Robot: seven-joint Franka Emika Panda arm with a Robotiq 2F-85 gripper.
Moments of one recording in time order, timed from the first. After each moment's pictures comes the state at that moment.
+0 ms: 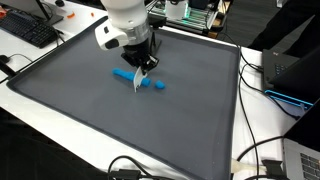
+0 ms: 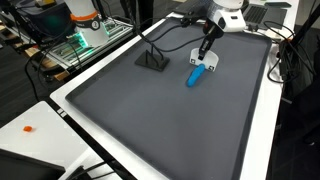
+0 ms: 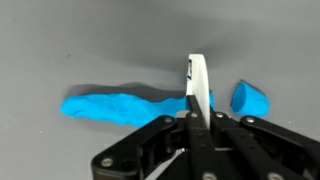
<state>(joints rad) 0.13 0.59 0.04 -1.71 -0.03 2.15 0.09</state>
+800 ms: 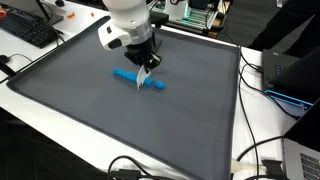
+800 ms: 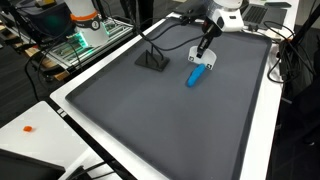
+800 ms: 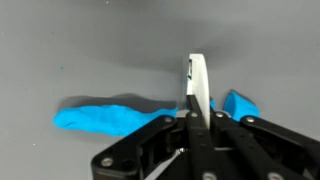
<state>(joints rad) 0.13 0.58 0.05 -1.72 -0.01 2.12 0.09</state>
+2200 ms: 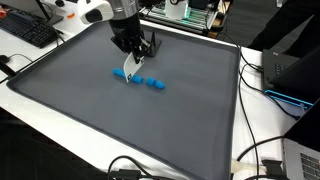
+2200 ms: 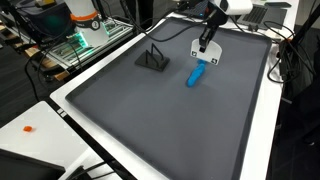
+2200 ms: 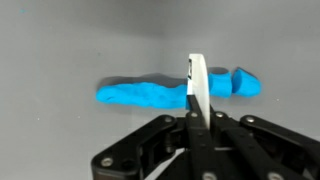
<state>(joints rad) 0.10 0.49 0.03 -1.73 -0.01 2.10 0.09</state>
